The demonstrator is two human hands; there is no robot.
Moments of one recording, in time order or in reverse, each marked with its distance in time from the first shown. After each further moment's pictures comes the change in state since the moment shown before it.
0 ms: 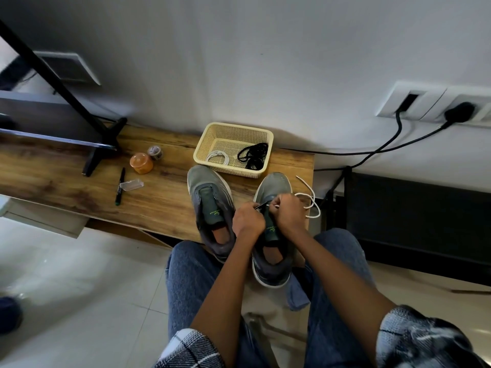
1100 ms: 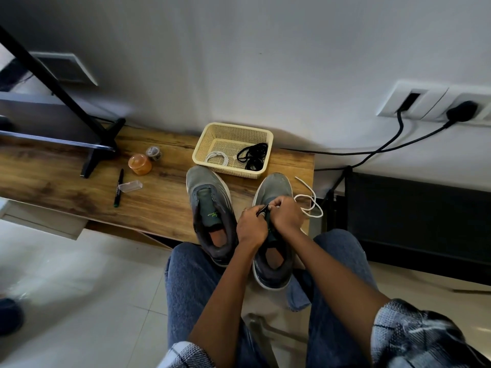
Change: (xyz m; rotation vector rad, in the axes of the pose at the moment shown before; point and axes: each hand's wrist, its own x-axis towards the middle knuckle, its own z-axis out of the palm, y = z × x) left_hand 0.014 -0.022 0.022 -0.032 -0.028 0.185; right_hand -0.001 -0.006 0.009 0.188 0.052 0.226
